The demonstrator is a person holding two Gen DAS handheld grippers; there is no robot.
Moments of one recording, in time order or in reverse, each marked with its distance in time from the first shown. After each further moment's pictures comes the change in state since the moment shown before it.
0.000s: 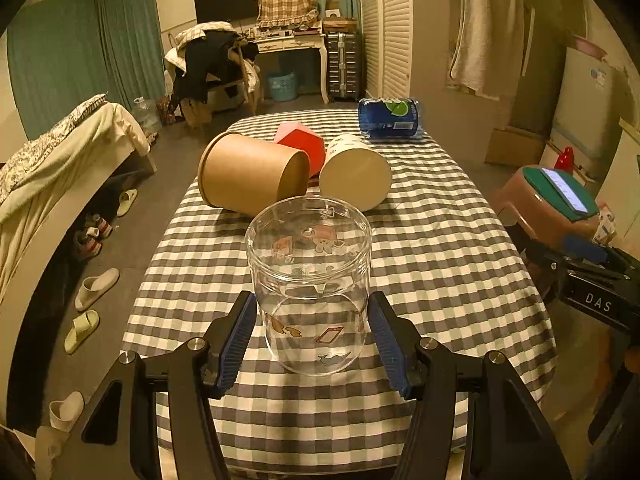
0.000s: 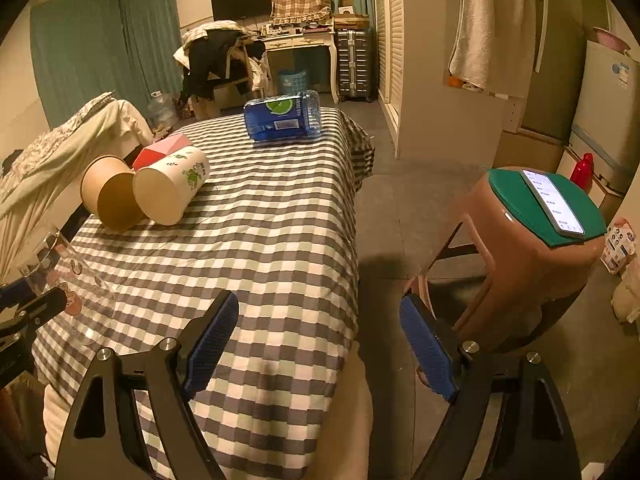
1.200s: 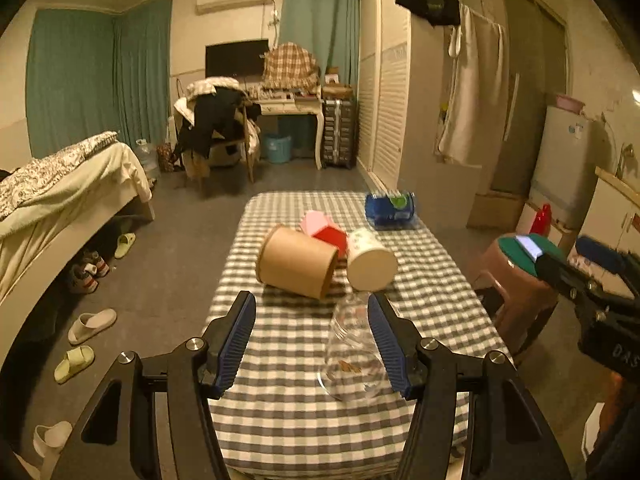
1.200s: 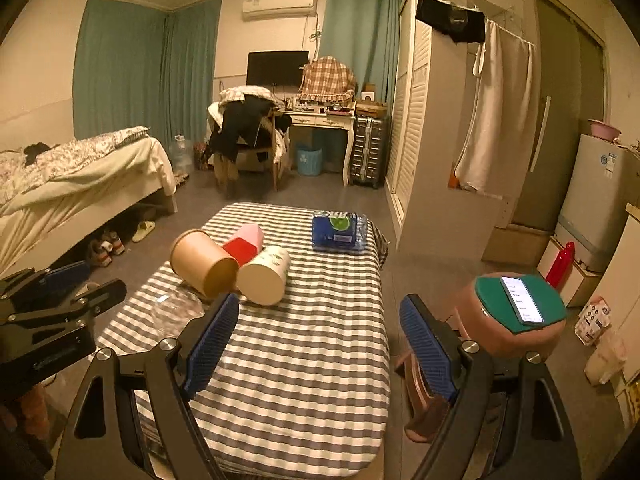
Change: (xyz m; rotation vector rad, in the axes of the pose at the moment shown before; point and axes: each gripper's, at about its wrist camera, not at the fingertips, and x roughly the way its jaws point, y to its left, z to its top) left arm -0.090 0.067 0.019 -0.052 -0.251 -0.072; right arm -0.143 0.112 0.020 -0.138 -0.290 -0.046
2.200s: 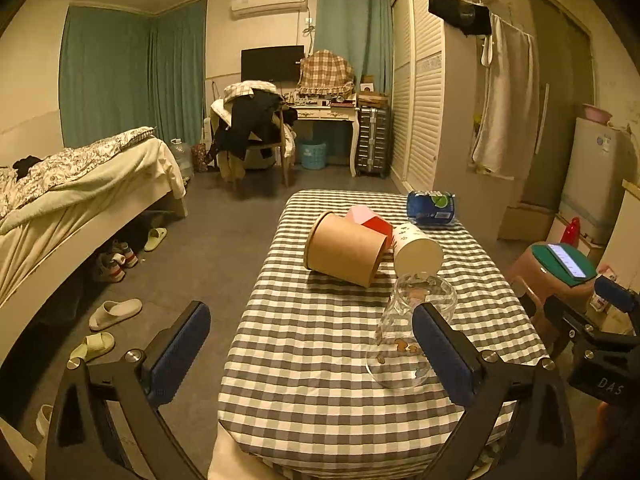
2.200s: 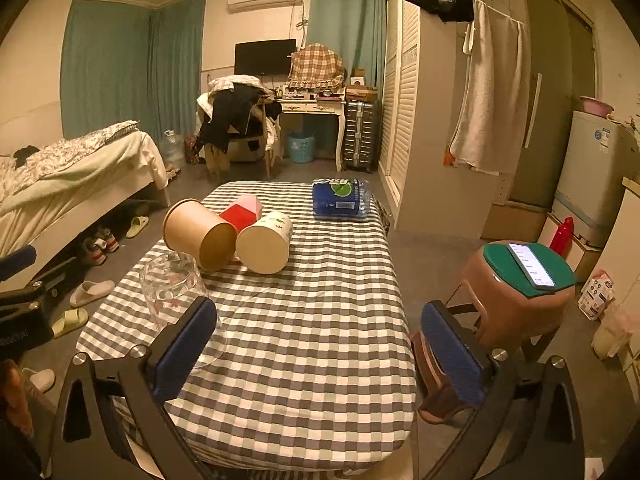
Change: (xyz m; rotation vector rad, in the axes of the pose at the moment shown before) left arm 0.002 0.024 -0.034 -0.046 -0.026 0.117; right arm 0.026 0.012 -0.047 0.047 0.041 -0.022
